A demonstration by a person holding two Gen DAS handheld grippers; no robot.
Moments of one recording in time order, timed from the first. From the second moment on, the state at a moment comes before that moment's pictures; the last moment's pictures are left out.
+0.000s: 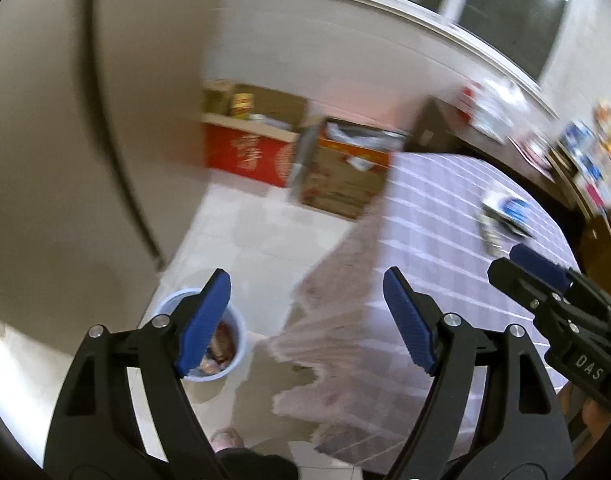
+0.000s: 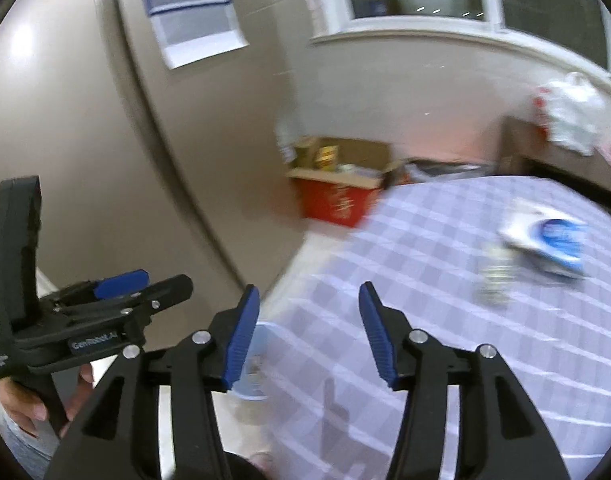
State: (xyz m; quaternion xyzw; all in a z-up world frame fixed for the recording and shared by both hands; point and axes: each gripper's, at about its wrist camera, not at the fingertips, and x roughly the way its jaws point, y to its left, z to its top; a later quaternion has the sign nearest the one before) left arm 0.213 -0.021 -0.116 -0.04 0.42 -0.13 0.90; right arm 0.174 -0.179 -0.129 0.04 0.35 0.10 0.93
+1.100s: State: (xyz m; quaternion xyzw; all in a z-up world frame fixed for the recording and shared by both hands) left arm 0.284 -0.249 -0.164 0.09 0.44 -0.23 0.86; right arm 0.242 -0.358 -0.183 -0.09 0.39 -0.03 0.92
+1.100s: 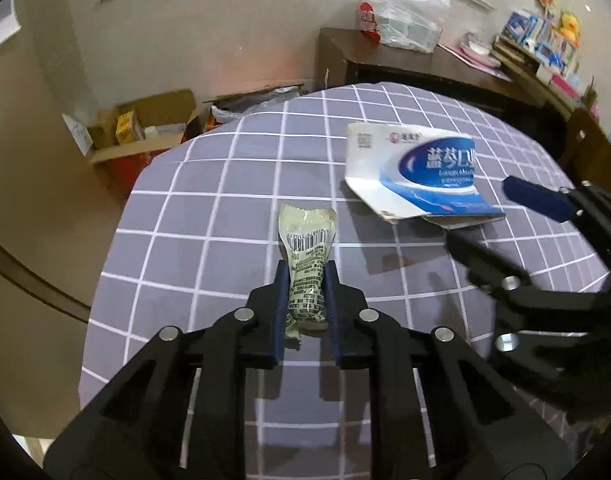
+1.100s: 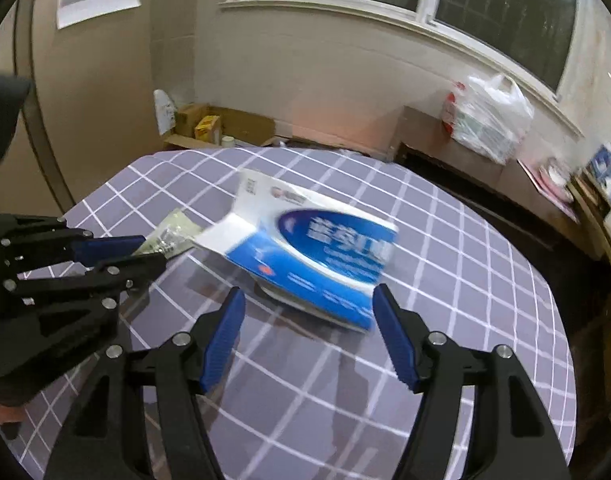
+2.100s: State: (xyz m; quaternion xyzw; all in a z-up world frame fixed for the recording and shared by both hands) left arm 0.235 0.004 -0.130 0.01 0.38 -0.11 0.92; right arm 0.219 -0.150 -0.114 -0.01 0.33 0.16 0.93
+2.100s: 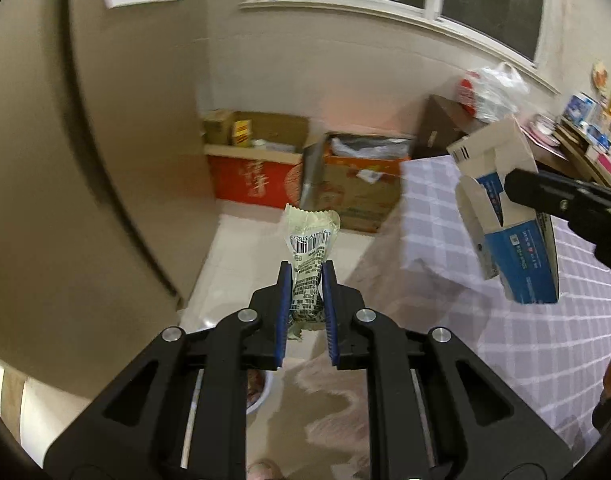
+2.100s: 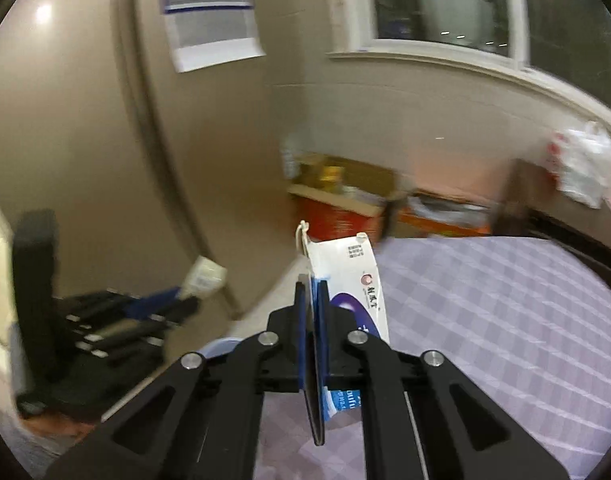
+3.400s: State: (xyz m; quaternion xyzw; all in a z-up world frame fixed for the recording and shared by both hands) left arm 0.239 0.190 -0.230 -0.05 0.45 0.02 0.89; right arm 0.250 0.061 -0.218 0.02 0.41 0.25 0.88
